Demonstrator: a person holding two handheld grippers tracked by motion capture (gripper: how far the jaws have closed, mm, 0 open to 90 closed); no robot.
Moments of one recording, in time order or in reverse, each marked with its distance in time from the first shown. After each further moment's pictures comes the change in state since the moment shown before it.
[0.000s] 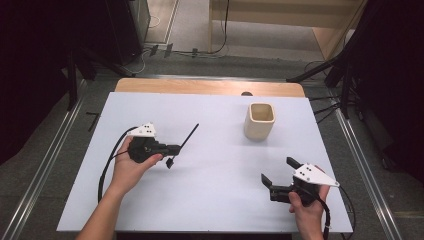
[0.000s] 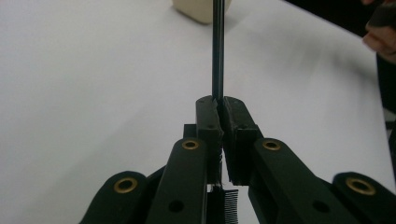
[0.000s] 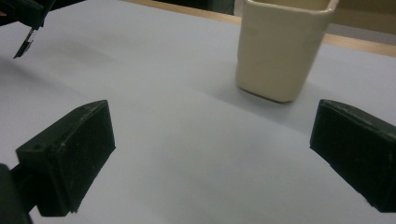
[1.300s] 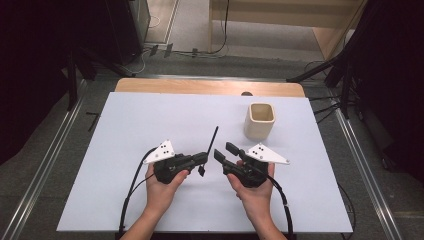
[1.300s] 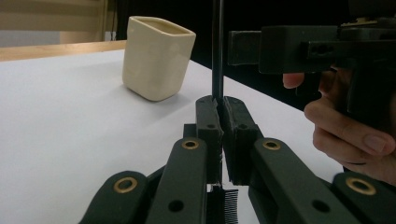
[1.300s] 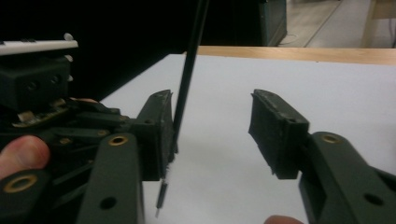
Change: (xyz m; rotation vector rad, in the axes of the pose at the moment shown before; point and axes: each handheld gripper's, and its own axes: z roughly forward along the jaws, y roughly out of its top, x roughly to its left) left arm -0.070 -0.013 0.051 -0.347 -0.039 -0.013; right arm 0.085 0.060 0.067 -0.106 0.213 0.194
